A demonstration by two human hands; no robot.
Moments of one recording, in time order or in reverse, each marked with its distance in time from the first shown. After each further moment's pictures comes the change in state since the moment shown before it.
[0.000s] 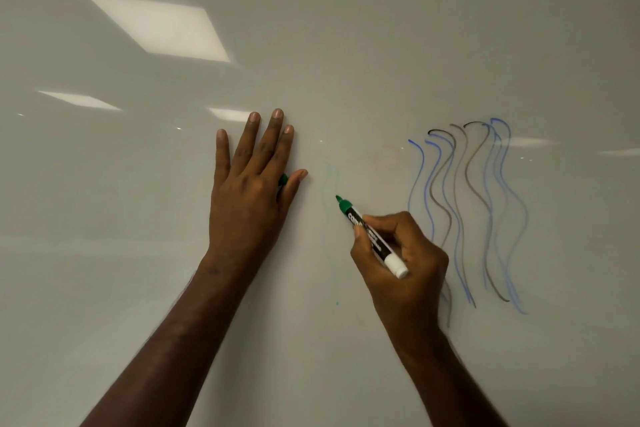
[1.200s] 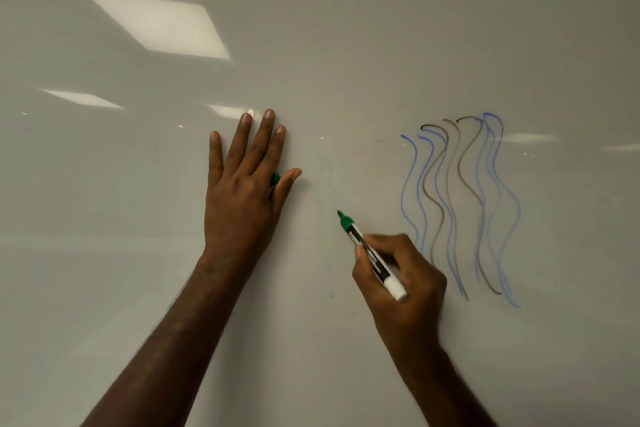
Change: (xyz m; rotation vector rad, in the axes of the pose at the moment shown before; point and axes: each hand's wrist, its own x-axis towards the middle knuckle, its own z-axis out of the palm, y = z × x) left_hand -0.006 0.004 -0.003 -0.024 -0.011 -0.025; right_hand -0.025 0.007 -0.018 -0.043 -0.032 0.008
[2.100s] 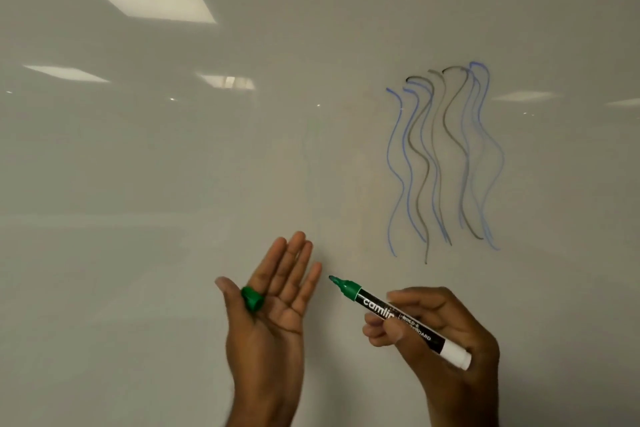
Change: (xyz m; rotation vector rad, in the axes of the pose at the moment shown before) left_hand -0.137 0.119 -0.084 -1.994 0.144 -1.419; right_hand -0.074 -0.069 -0.080 0.538 -0.069 0.571
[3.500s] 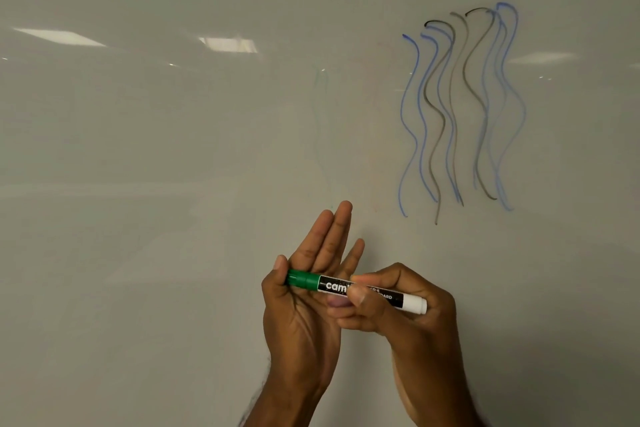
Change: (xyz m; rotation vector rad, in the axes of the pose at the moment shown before) left_hand -0.021 -0.024 -0.013 0.014 -0.327 -0.136; right_hand -0.012 0.007 0.021 0.012 -0.128 0.348
